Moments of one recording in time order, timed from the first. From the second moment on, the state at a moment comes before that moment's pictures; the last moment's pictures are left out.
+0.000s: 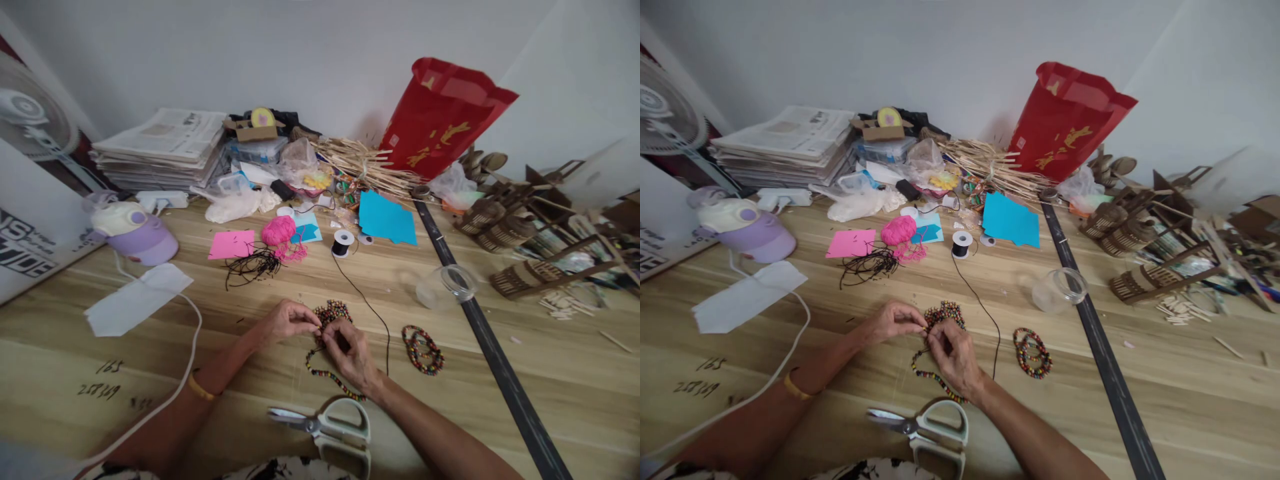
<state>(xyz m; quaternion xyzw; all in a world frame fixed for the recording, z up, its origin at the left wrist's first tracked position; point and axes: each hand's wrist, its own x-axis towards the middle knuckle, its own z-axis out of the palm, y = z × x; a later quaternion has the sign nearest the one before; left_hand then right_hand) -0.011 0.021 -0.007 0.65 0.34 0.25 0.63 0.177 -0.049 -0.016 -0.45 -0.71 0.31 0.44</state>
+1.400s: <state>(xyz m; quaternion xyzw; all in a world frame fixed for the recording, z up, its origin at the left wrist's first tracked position) -0.010 0.021 -0.011 0.67 0.33 0.26 0.61 0.177 -0.050 -0.017 -0.46 -0.71 0.32 0.43</state>
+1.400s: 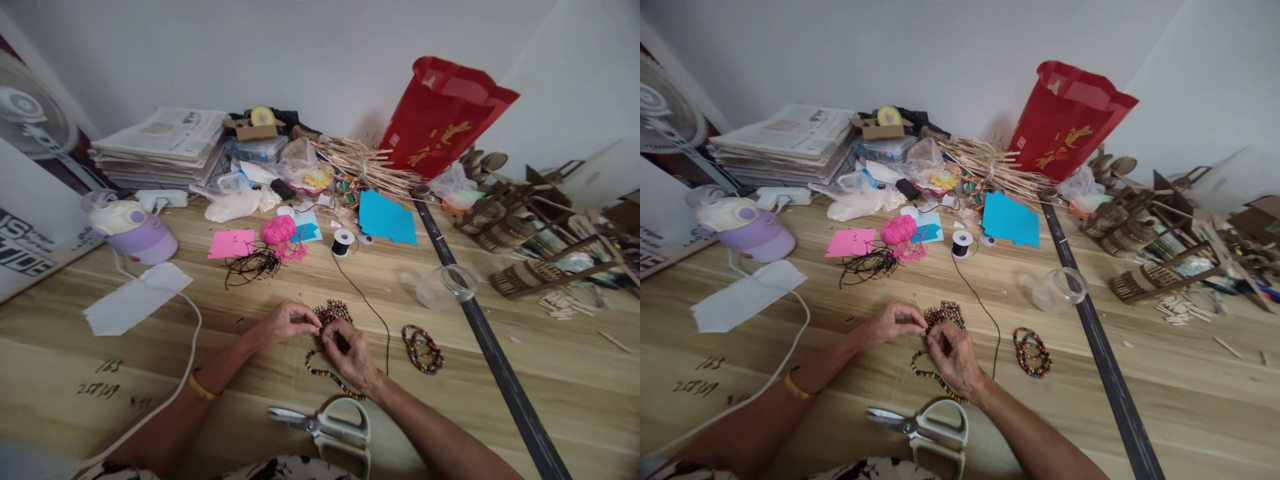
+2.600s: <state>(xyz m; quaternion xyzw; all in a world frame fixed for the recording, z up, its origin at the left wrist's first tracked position) -0.013 0.024 -0.012 0.64 0.33 0.26 0.64 0.177 -0.050 -0.014 -0.44 -0.72 0.31 0.45</state>
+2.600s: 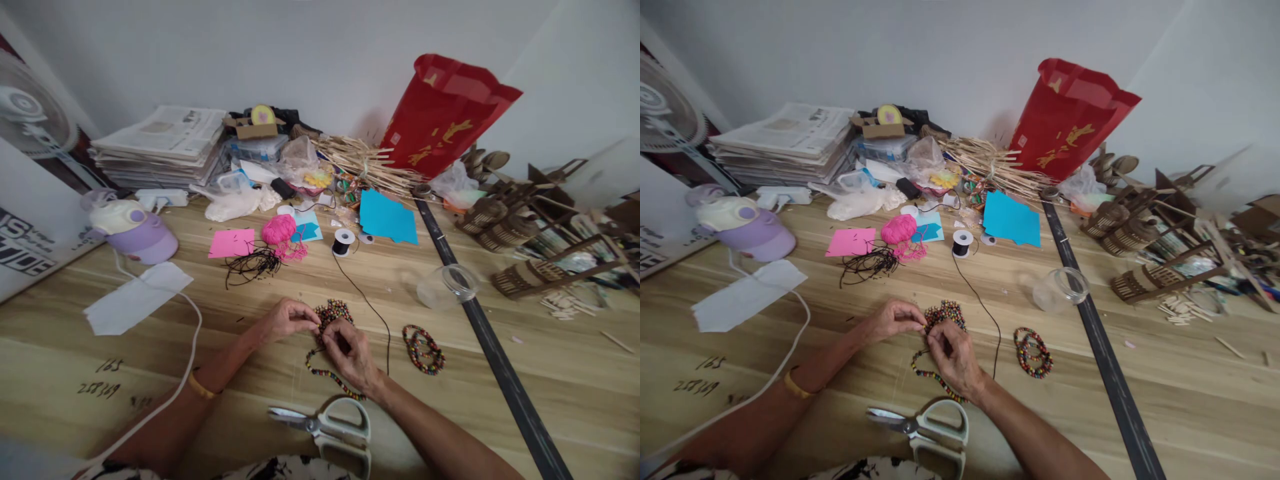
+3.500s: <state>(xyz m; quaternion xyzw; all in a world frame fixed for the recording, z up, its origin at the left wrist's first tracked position) -0.011 0.023 -0.011 0.64 0.33 0.25 0.65 0.177 -0.051 -0.011 -0.41 -0.73 0.30 0.45</state>
